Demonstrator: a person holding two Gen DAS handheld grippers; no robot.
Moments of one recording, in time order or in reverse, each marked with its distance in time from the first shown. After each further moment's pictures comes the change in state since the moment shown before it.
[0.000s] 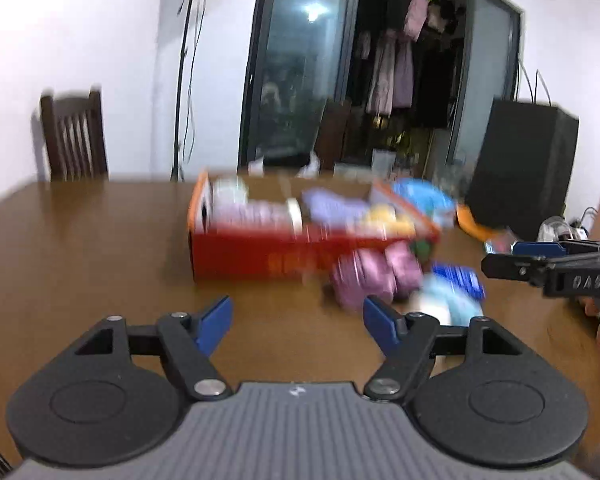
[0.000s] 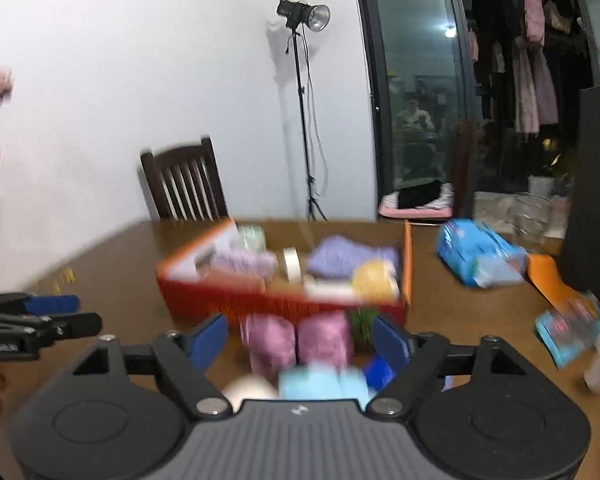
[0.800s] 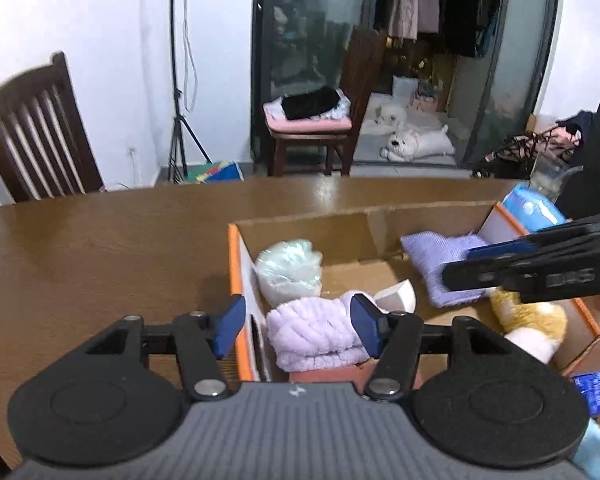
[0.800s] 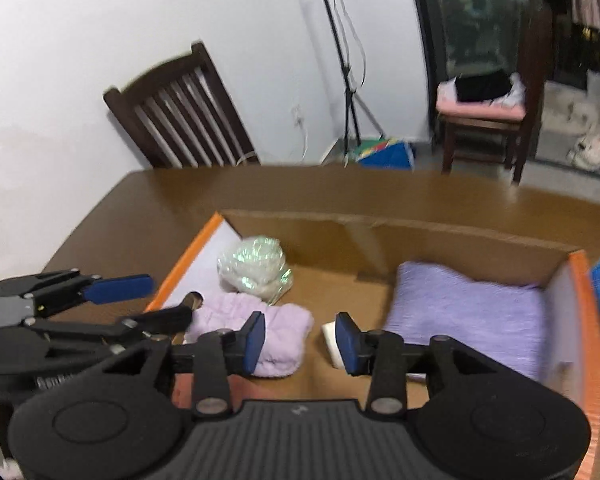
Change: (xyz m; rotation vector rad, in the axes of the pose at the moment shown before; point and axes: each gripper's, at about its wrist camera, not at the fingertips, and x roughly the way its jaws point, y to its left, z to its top) left arm 0.227 0.096 0.186 0.052 0.231 0.051; right arm 0.282 0.002 0.156 0.115 0.376 0.176
